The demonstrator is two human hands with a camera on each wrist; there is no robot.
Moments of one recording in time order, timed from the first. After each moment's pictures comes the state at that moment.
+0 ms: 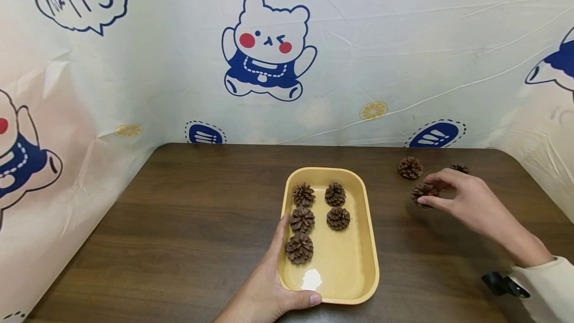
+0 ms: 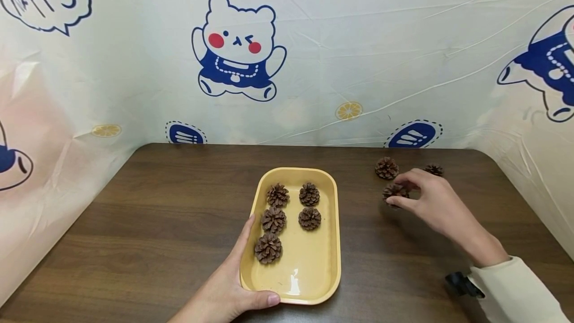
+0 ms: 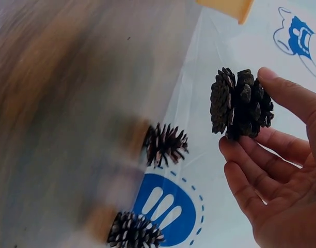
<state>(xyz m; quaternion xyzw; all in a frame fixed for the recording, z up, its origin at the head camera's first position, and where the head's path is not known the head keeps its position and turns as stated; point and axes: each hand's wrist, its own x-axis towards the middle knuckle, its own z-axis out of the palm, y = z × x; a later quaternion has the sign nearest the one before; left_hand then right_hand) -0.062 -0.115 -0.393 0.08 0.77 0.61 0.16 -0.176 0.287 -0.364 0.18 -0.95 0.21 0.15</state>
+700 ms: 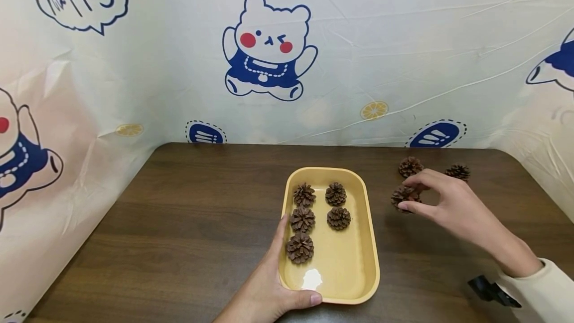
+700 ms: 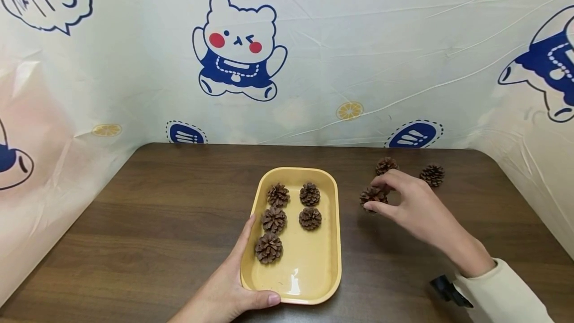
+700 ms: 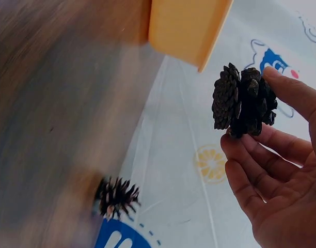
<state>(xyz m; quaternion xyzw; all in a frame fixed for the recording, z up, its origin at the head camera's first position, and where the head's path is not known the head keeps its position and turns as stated) -0.062 -0.114 -0.392 0.08 0.75 0.63 0.17 -0.159 0.244 -0.347 0.23 -0.93 0.22 0.18</state>
